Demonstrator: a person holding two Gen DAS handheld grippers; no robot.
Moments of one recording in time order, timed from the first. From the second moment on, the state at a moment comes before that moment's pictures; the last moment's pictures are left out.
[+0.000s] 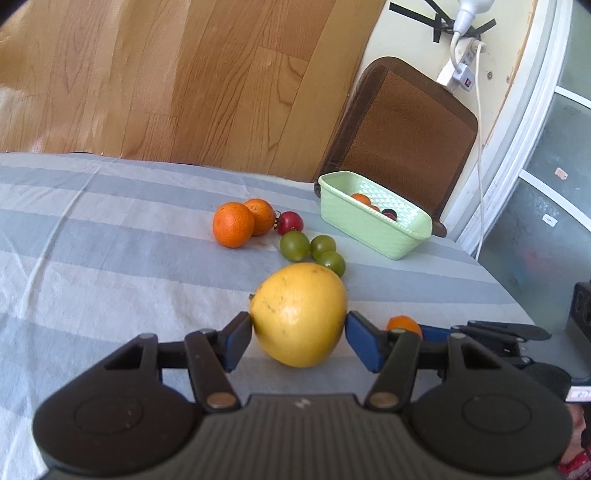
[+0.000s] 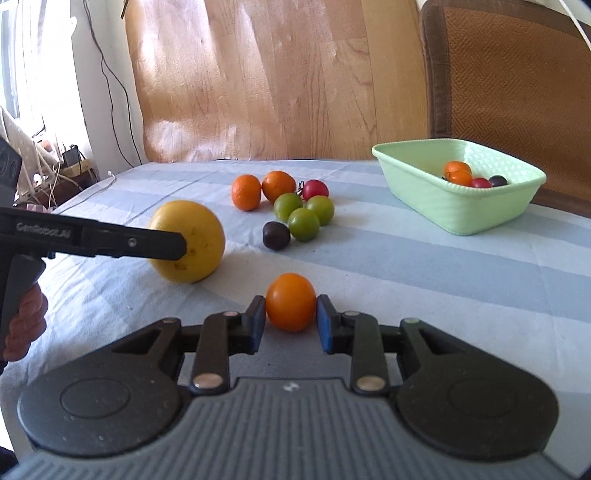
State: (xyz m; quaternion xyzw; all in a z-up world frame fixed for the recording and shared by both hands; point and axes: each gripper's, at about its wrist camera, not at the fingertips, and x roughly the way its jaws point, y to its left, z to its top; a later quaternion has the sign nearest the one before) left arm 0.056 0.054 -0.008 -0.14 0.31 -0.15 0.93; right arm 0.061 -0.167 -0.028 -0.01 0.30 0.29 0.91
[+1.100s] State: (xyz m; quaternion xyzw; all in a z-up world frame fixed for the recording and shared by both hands) left arm 0.076 -0.018 0.004 -0.12 0.33 -0.22 0.91; right arm 0.133 -0.239 -0.013 0.10 0.25 0.21 0.94
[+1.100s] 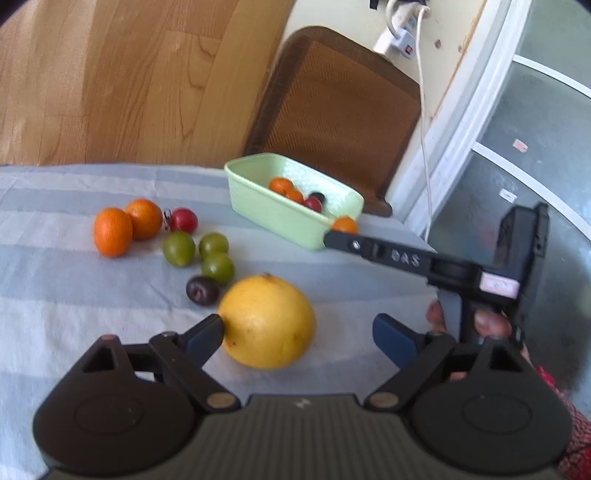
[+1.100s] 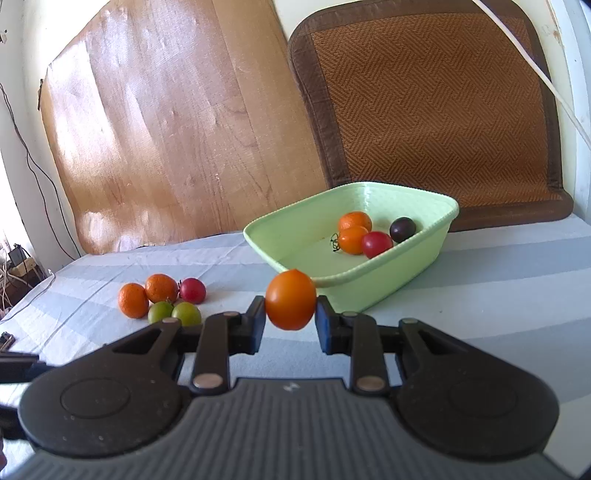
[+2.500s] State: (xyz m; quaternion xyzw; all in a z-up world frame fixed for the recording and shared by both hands) left arm 0.145 -0.064 -0.008 -0.05 0.33 -0.26 0.91; right arm 0.168 -0.260 -0.006 0.12 0.21 0.17 0.96
